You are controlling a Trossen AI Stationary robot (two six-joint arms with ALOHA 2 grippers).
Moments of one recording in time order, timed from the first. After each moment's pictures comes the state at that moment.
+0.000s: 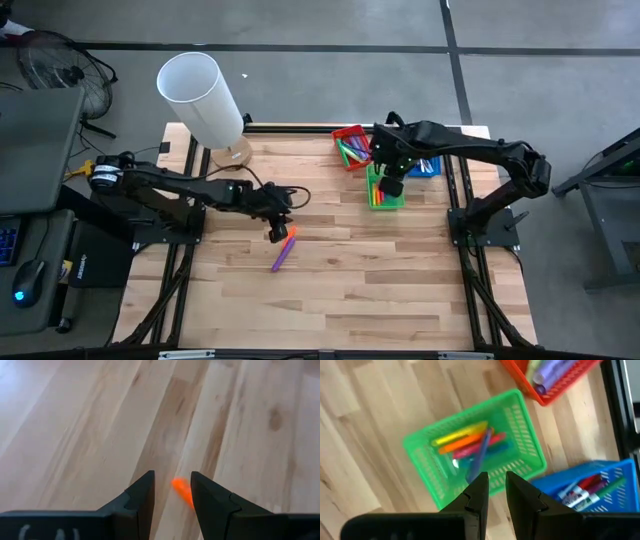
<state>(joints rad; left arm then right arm) -0.02 1.35 0.74 -0.26 -0.09 -0.33 -0.38 1.50 1.31 -1.17 0.11 0.00</state>
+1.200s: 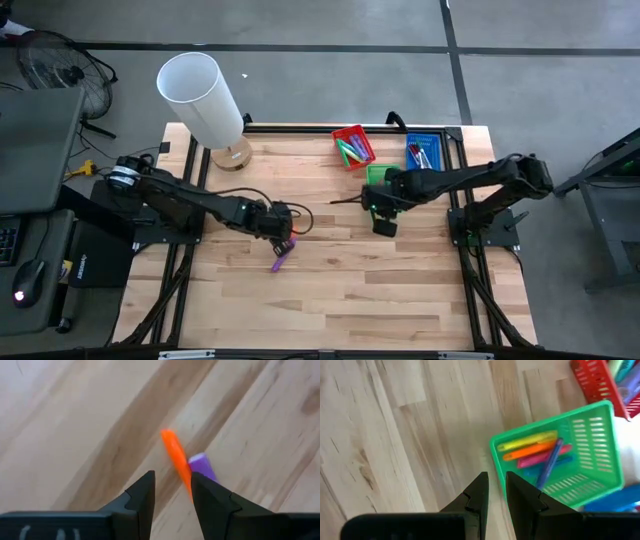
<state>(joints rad) -0.21 1.51 0.91 -0.58 -0.25 -0.81 0.02 1.50 1.15 -1.01 0.23 0.27</state>
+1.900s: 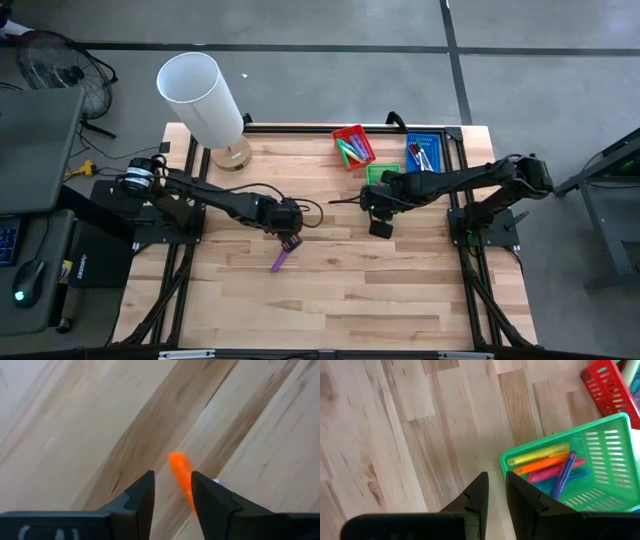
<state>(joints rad) -0.13 1.62 0.96 -0.53 -0.22 -0.73 0.02 1.50 1.10 -0.89 0.21 0.26</state>
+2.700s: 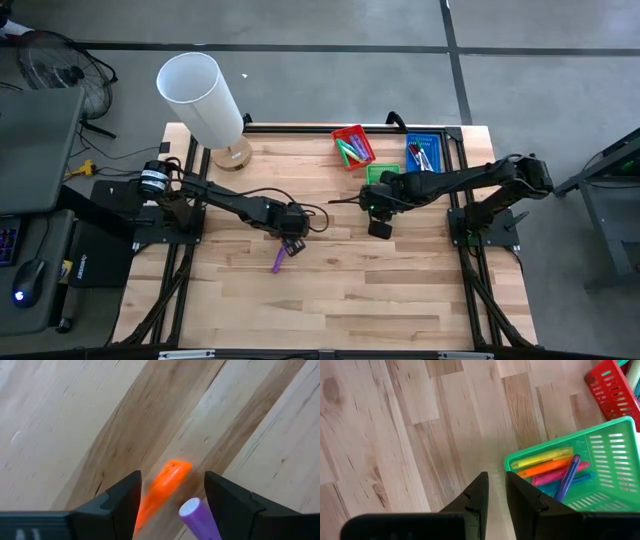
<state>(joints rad) -0.13 1.74 1.02 -0.56 -0.17 -0.72 0.02 1.50 1.10 -0.87 0.19 0.26</state>
